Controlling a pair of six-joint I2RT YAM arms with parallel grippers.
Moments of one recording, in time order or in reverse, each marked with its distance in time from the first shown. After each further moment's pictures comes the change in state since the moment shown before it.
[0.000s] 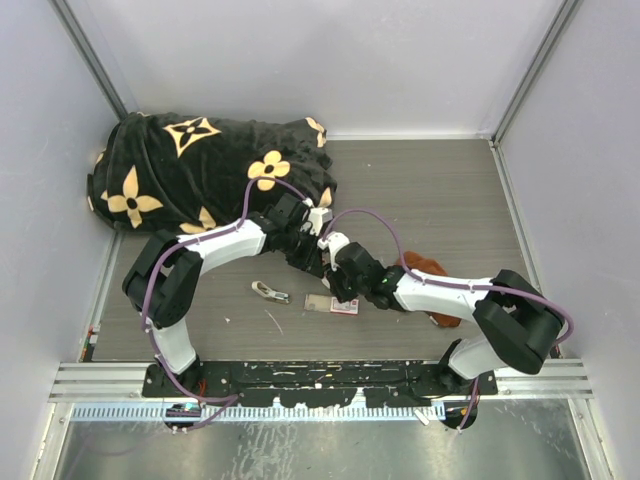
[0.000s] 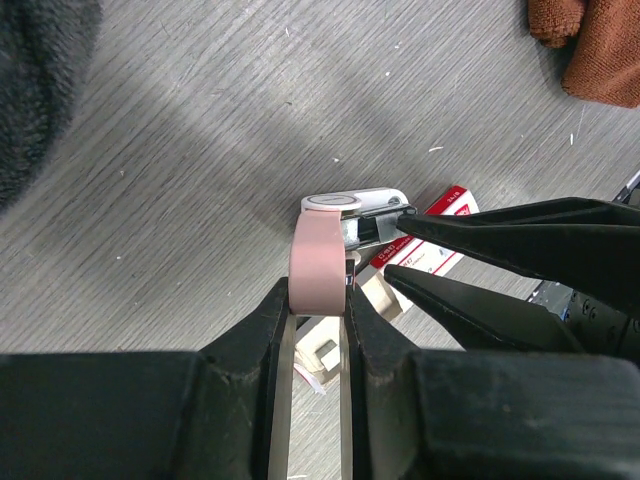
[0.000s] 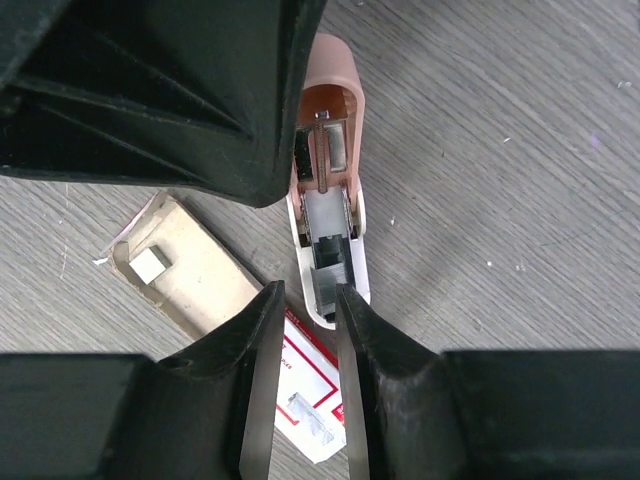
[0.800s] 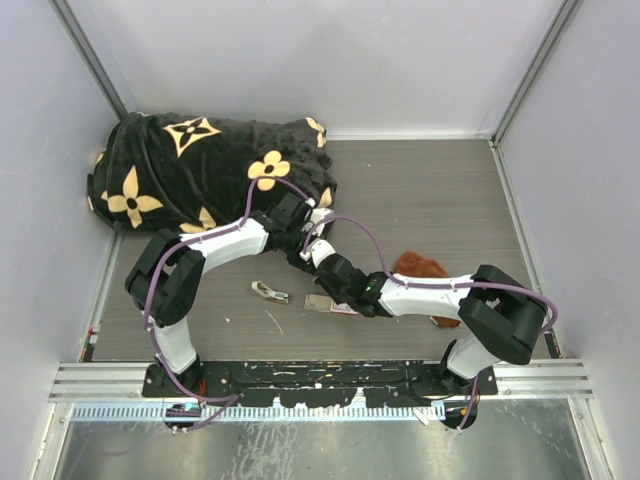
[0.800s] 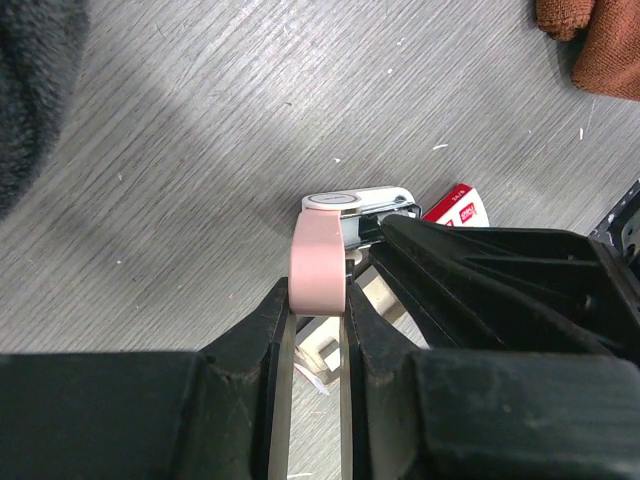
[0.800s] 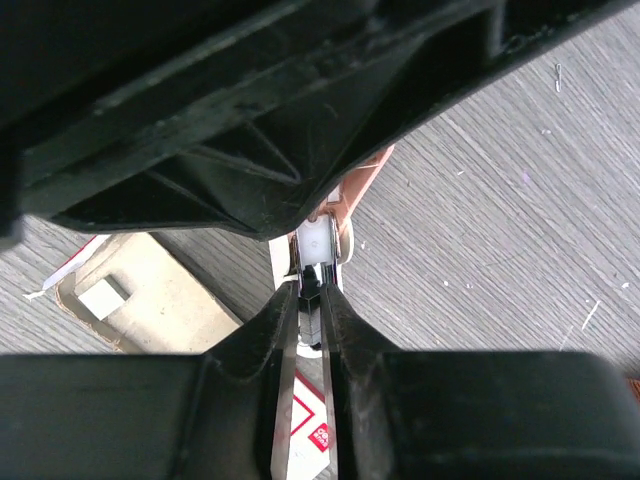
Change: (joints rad) left arm -0.008 0.016 0.021 -0.025 -0.006 0.023; right arm 0.119 0.083 0.056 -0.002 0.268 -0.108
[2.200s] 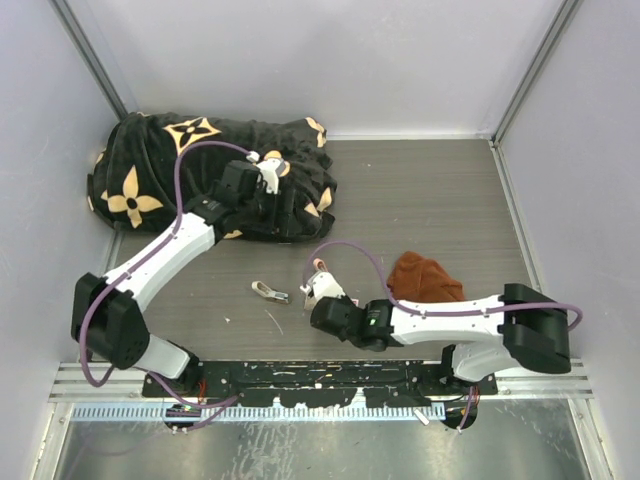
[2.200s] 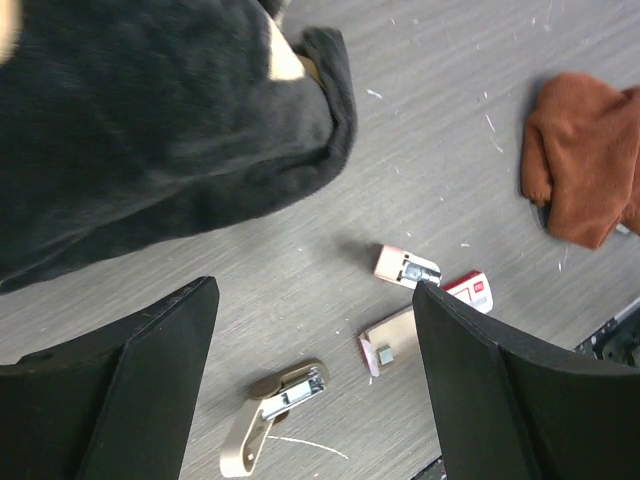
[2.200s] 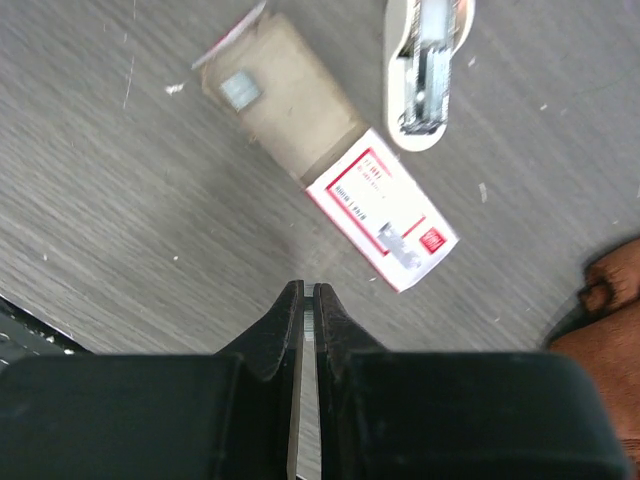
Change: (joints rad) left arm 0.151 -0.316 0.032 -0.068 -0.206 -0.031; right arm 0.299 -0.195 0.000 -0.365 0.148 0.307
